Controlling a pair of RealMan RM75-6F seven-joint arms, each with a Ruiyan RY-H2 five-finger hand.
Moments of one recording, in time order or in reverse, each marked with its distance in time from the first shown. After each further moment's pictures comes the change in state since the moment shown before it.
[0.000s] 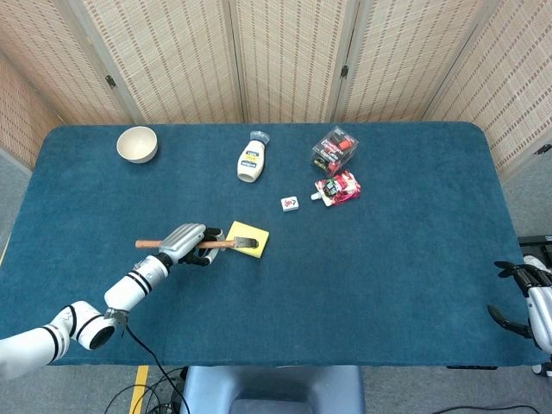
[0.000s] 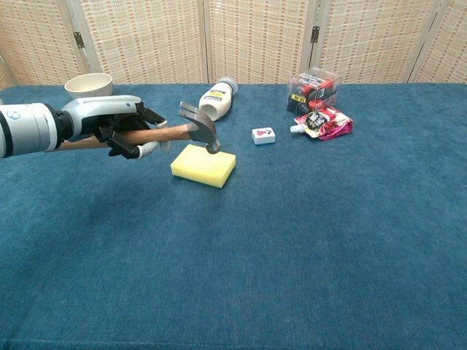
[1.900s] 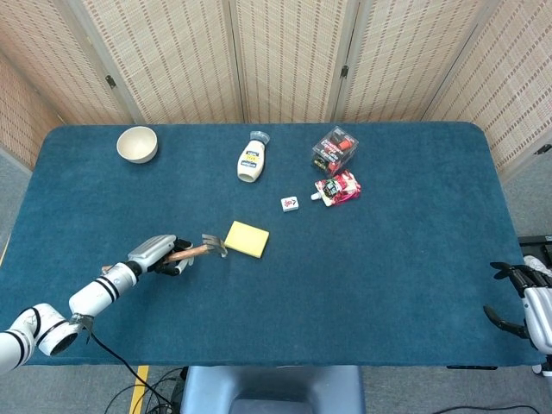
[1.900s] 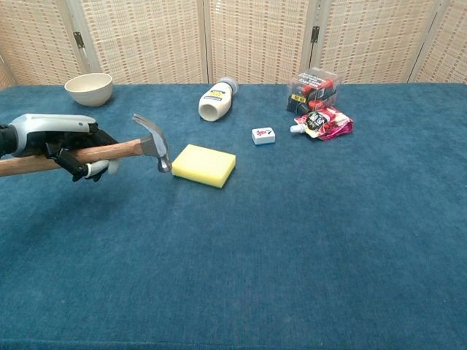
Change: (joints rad) left arm 0.031 0.118 0.155 0.039 0.160 0.008 -0.274; right arm -0.001 -0.013 -0.001 0.005 -0.012 0.000 0.007
